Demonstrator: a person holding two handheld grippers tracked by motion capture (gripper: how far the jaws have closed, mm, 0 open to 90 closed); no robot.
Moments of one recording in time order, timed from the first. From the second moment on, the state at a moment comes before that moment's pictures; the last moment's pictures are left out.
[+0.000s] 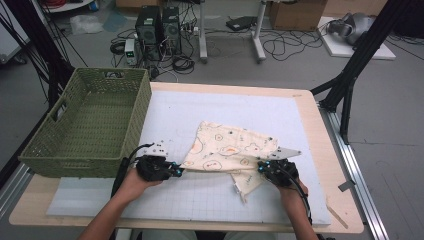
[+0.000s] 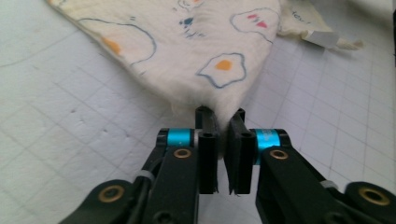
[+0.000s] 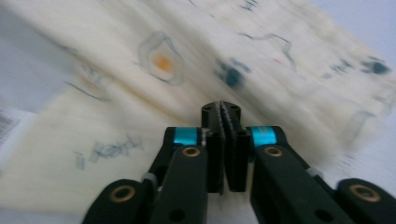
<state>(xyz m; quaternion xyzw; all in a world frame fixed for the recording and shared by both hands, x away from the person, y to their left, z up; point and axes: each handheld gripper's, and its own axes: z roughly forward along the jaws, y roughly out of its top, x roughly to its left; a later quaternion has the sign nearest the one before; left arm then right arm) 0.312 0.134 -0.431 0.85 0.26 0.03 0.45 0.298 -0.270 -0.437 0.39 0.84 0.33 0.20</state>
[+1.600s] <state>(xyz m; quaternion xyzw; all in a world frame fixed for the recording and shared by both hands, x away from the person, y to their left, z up) 0.417 0.092 -0.444 0.76 0.41 0.20 0.45 0.393 -0.267 -0.435 0.40 0.82 0.33 0.24</state>
